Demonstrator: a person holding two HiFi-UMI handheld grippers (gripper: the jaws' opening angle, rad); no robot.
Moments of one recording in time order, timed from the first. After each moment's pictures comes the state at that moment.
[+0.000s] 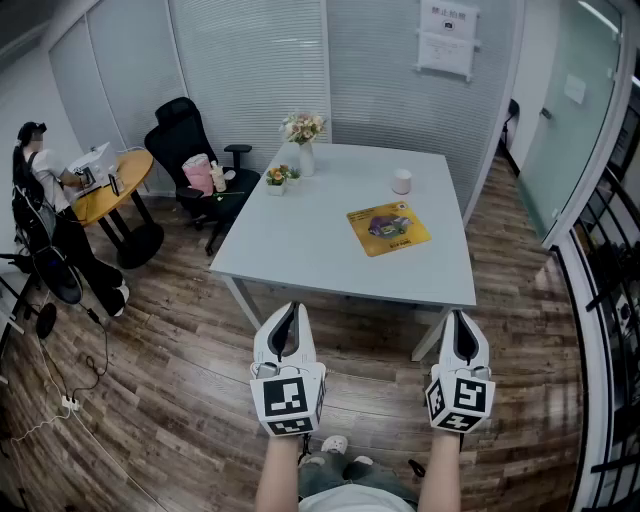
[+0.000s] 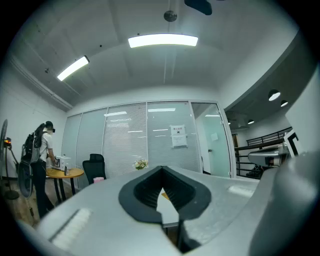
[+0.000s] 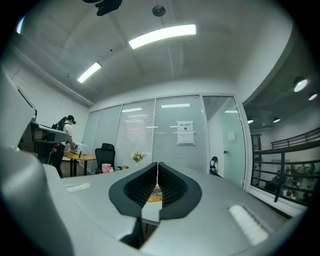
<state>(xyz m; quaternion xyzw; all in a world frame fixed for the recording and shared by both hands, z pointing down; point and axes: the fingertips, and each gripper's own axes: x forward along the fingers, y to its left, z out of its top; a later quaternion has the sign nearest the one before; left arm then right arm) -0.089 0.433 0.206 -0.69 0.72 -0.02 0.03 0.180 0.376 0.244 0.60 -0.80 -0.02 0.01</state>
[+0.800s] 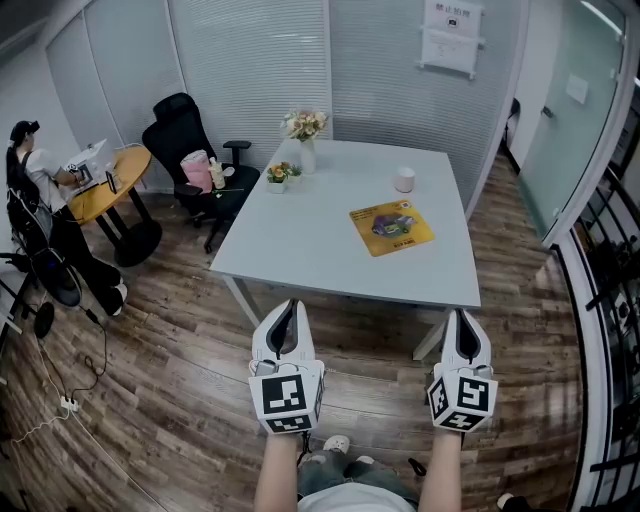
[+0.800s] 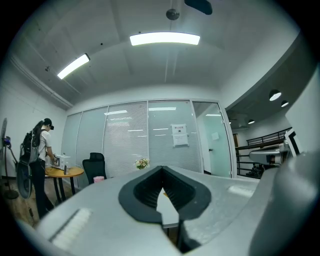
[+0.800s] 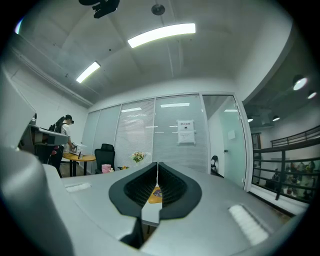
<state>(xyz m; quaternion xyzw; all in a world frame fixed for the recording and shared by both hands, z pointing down) -0.112 0.415 0.214 -0.69 0.72 -0.02 0.02 0.163 0.361 0.247 0.60 -0.80 -0.01 0.01</state>
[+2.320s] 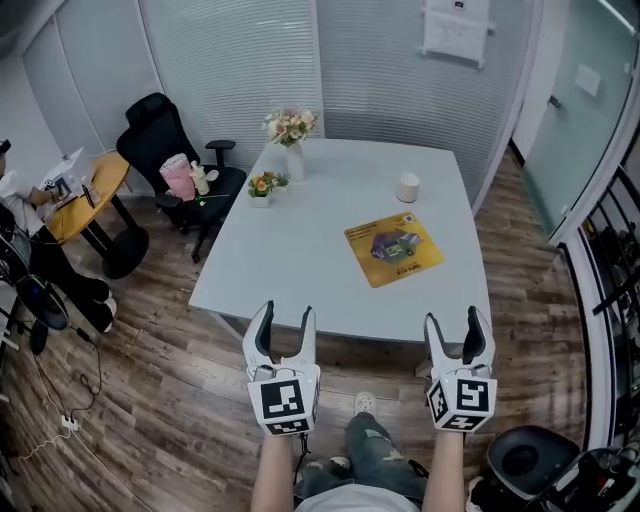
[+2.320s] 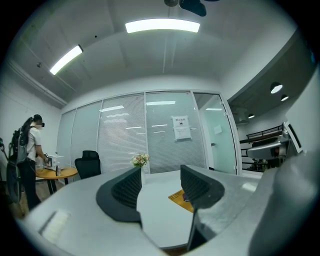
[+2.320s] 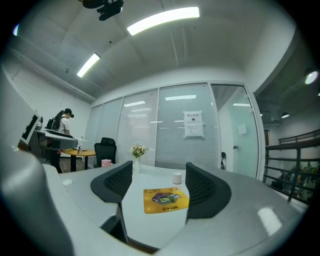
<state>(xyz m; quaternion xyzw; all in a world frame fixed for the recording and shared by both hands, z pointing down) -0.146 0.238 0.260 -0.69 0.72 -0.05 0.03 0.125 0.189 0.282 0.57 -0.82 0.00 0.03</state>
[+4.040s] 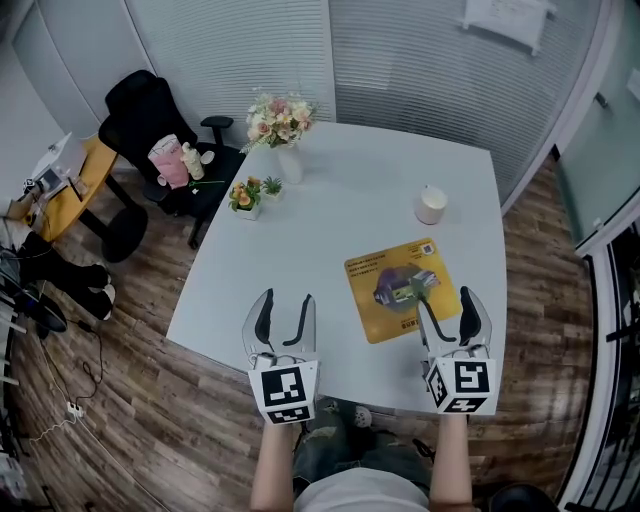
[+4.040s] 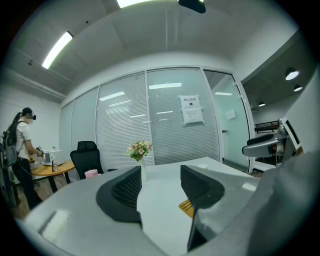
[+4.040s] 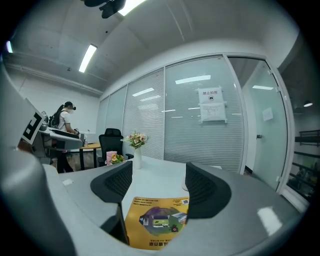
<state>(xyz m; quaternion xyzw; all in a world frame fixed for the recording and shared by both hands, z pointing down) -0.176 -0.005 0.308 -0.66 0.75 -0.10 -0.02 0.069 -0.081 0.329 0.49 -0.87 0.03 0.09</state>
